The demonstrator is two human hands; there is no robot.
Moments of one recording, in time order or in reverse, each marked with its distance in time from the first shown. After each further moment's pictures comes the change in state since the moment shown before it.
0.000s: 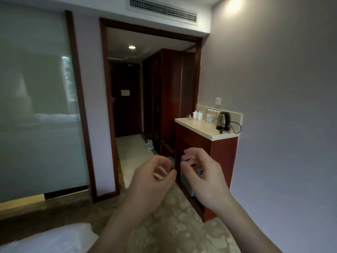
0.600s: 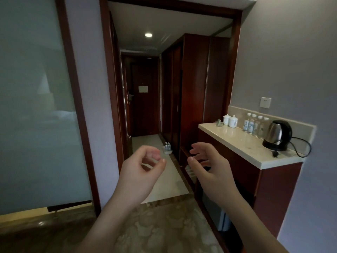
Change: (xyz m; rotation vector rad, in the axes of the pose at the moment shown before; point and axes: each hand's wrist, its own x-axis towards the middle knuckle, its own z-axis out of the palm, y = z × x) left_hand 0.406 -0.220 0.062 0.004 0.173 -0.019; right_hand 0.390 0.264 0.138 0.104 -0.057 -0.046
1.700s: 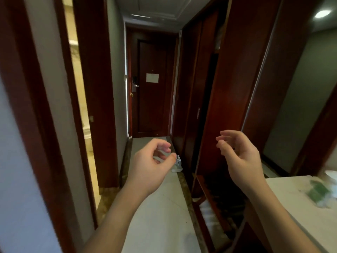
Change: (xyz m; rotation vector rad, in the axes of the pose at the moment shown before) left_hand 0.785 -0.483 0.219 0.033 0.074 -0.060; right_hand 0.763 0.525 0.260 0.025 0.053 0.051
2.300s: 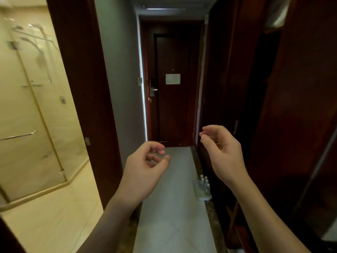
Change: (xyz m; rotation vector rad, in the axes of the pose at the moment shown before) left_hand 0.412 -0.233 0.102 0.117 0.102 -0.078; right_hand 0.409 0.247 0.254 0.223 -0.149 -0.028
